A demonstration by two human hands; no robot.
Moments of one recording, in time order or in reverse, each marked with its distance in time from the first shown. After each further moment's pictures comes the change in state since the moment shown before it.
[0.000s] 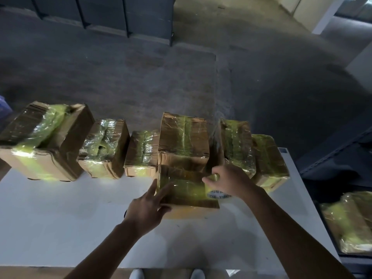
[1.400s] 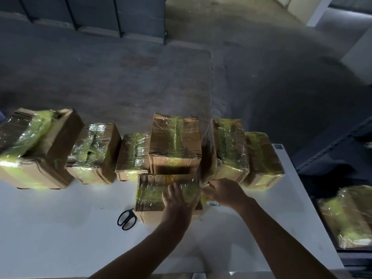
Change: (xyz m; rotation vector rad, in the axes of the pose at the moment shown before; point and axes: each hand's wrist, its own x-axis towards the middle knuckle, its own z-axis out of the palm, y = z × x) left_hand 0.046 0.086 0.057 0.370 -0.262 -0.010; right_hand -0.005 0.047 0.056 -0.035 -0.145 0.087
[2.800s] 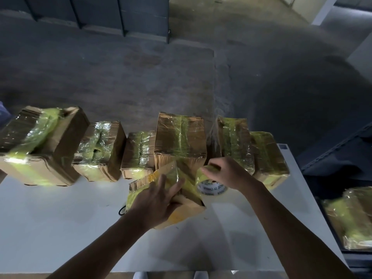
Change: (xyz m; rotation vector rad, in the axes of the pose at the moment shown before) left_hand -0.038 -0.080 -0.048 -0.019 0.462 0.221; right_hand 0.007 -0.035 -0.067 0.462 0.147 -0.236
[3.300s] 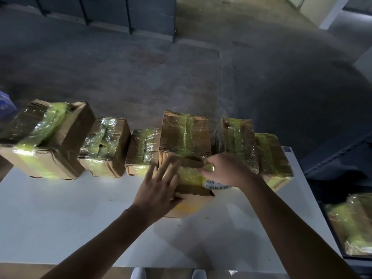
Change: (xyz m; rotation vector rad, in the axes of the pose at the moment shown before) left_hand 0.006 -0.006 -0.008 0.055 0.027 0.037; right_hand 0.013 -0.033 -0.004 -0.463 -0.093 0.097
